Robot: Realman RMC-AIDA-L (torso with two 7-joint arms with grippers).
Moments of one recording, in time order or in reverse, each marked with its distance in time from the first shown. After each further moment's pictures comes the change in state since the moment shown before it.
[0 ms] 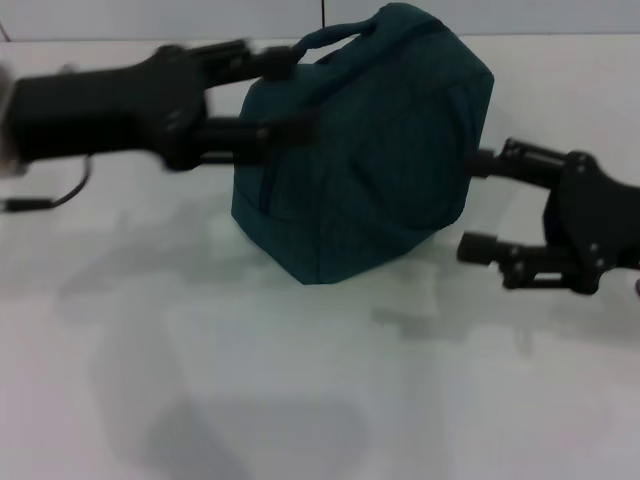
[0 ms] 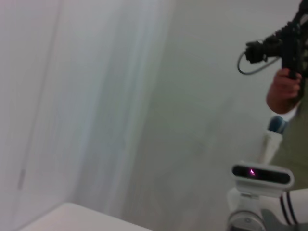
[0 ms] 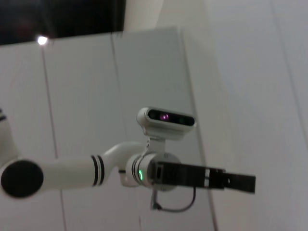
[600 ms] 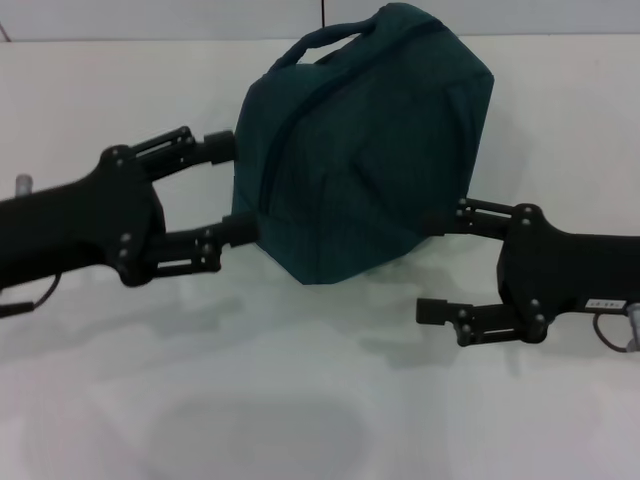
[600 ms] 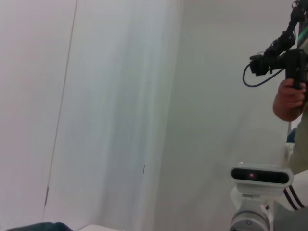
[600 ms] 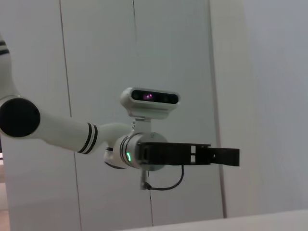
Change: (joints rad) left arm 0.146 0.002 -0.025 -0.248 -0.047 0.076 0.441; right arm 0.027 0.017 -0.075 0.047 -0.093 0.091 -0.135
